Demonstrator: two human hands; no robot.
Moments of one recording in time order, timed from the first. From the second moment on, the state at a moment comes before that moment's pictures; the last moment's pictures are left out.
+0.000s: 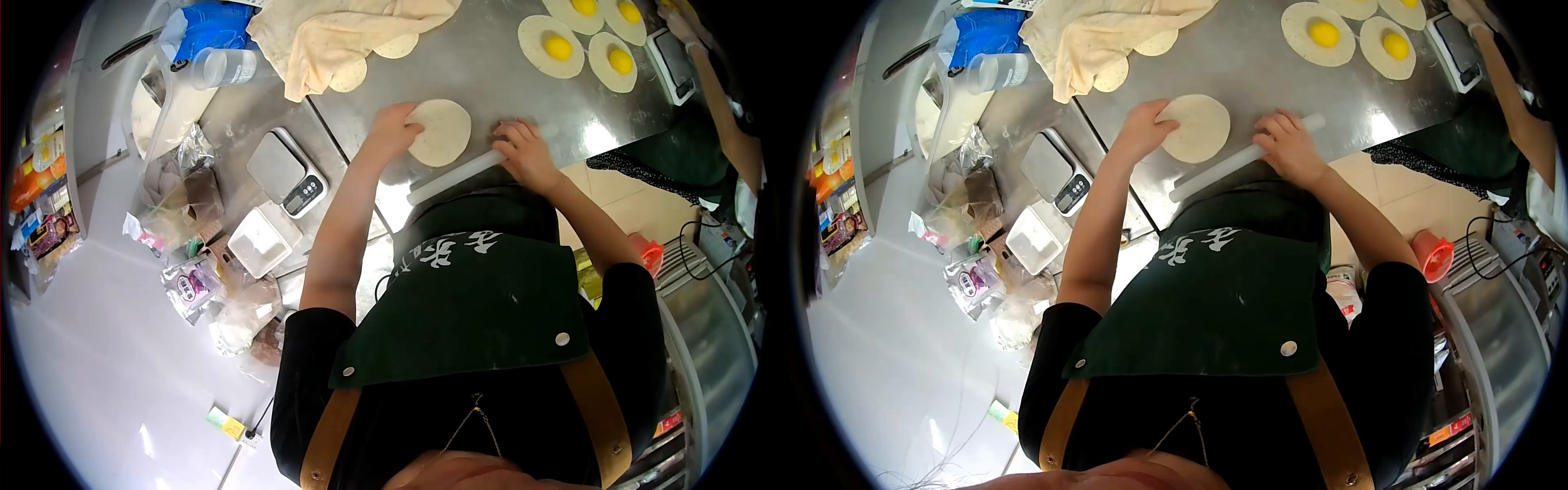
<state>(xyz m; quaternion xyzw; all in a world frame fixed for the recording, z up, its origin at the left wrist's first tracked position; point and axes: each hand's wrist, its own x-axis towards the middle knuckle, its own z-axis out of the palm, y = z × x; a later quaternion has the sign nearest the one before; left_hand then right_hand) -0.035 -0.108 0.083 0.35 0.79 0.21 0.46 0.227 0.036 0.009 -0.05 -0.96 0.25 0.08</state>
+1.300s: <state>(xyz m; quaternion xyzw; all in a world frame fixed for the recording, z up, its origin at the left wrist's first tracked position) -0.040 -0.143 0.021 0.35 0.83 0.18 0.39 0.190 0.046 0.028 -0.04 -0.97 0.22 0.03</state>
